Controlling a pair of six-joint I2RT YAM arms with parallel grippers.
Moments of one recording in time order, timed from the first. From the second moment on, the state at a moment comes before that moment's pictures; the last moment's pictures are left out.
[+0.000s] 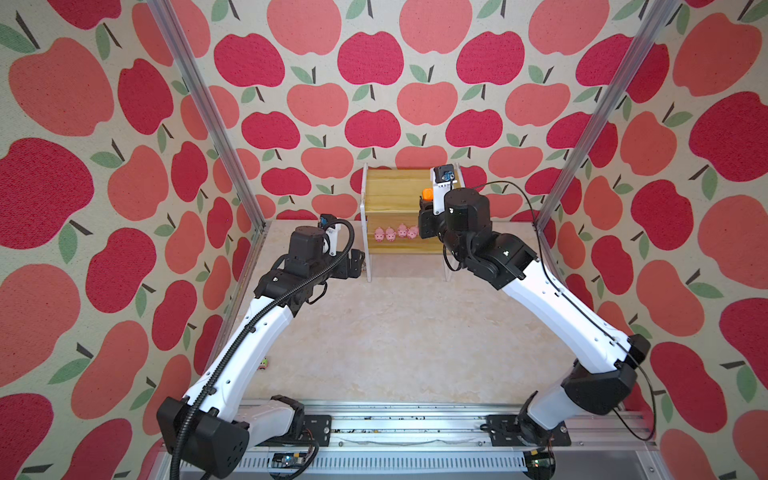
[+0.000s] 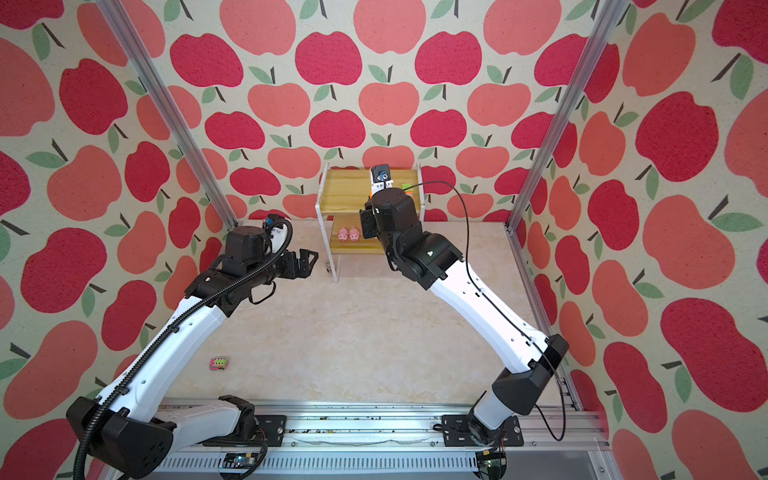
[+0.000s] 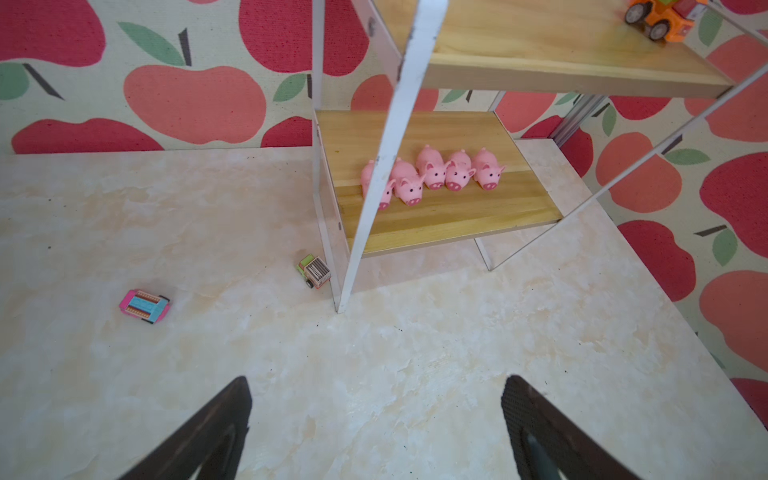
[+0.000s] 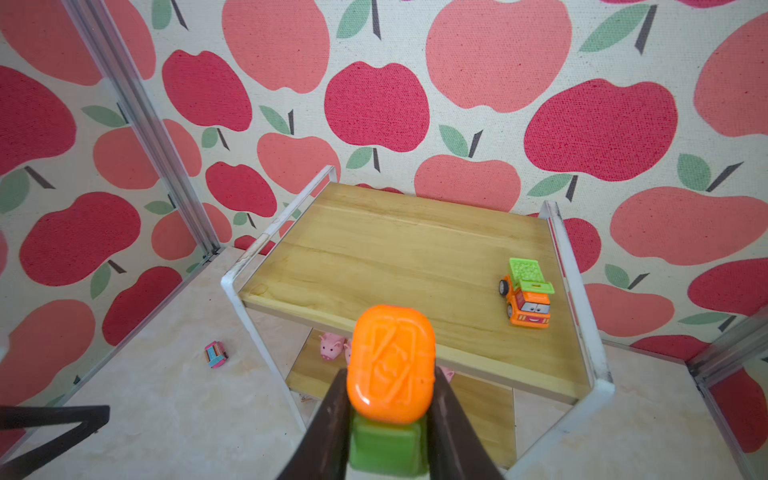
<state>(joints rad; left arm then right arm) -0.38 1.23 1.25 -0.58 0.11 -0.16 0.85 1.63 1.93 -0.55 0.50 0.11</state>
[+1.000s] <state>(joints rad) -0.39 1.28 1.16 -0.55 0.26 -0.11 0.67 2.00 2.32 -0.71 0.39 0.14</state>
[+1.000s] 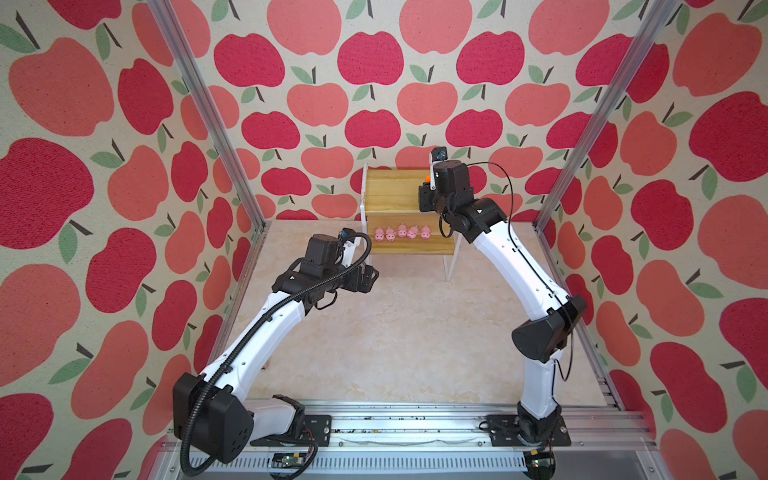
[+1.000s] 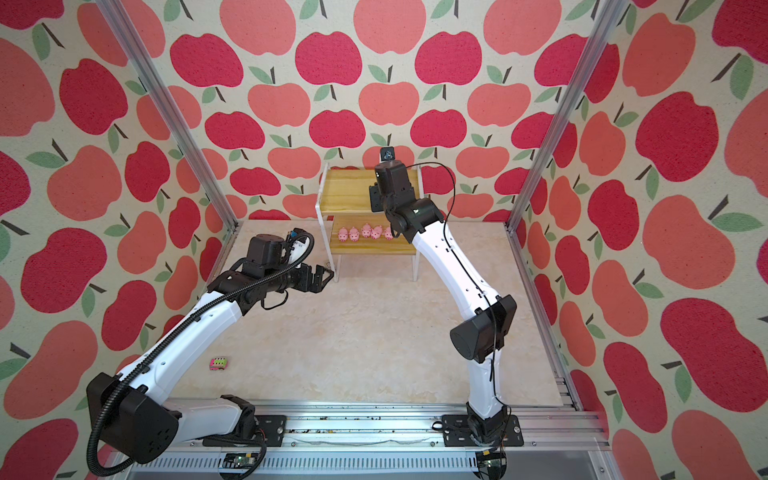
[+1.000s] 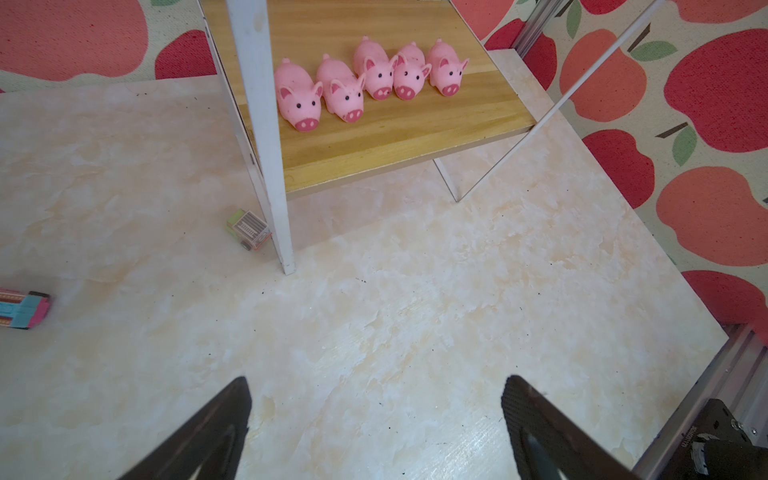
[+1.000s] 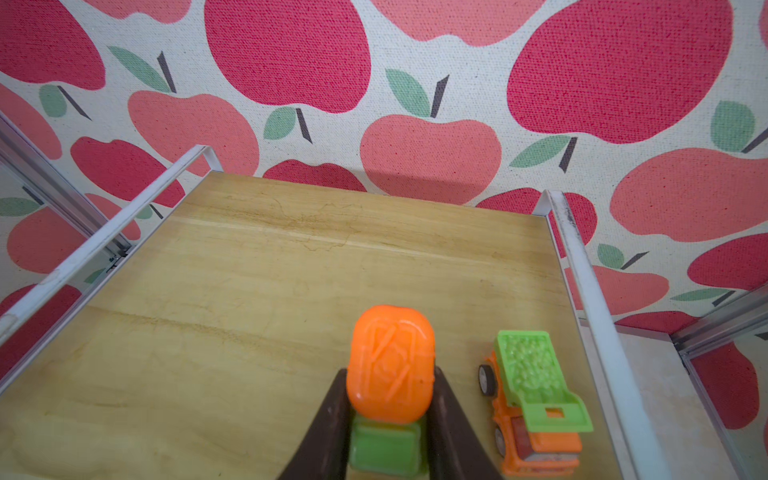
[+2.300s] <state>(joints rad) -0.39 1.28 1.15 -0.54 0.28 -0.12 0.64 2.05 2.33 -0.73 0.40 0.17</state>
